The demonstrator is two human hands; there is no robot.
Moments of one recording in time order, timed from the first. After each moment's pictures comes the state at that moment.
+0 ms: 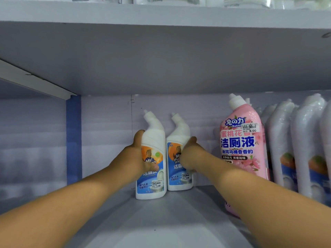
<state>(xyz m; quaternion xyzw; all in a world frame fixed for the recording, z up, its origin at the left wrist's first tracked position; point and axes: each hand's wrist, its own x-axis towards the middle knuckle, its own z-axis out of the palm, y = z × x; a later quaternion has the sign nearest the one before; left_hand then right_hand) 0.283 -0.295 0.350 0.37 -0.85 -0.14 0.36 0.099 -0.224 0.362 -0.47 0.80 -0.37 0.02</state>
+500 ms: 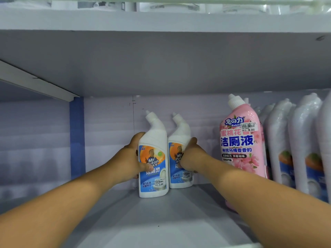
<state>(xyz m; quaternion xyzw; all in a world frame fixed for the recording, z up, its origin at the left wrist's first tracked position) 0.297 -0.303 0.349 0.33 -0.84 -0.24 0.35 0.107 -0.231 0.360 -0.44 0.83 -0.34 0.05</state>
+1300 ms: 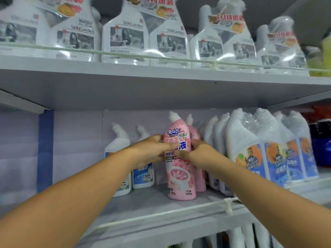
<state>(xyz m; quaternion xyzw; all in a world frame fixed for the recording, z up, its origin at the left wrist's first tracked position) 0.192 -0.156 0.396 0.17 -0.81 -0.48 0.27 0.053 -0.044 0.364 -0.50 0.67 -0.55 0.06</state>
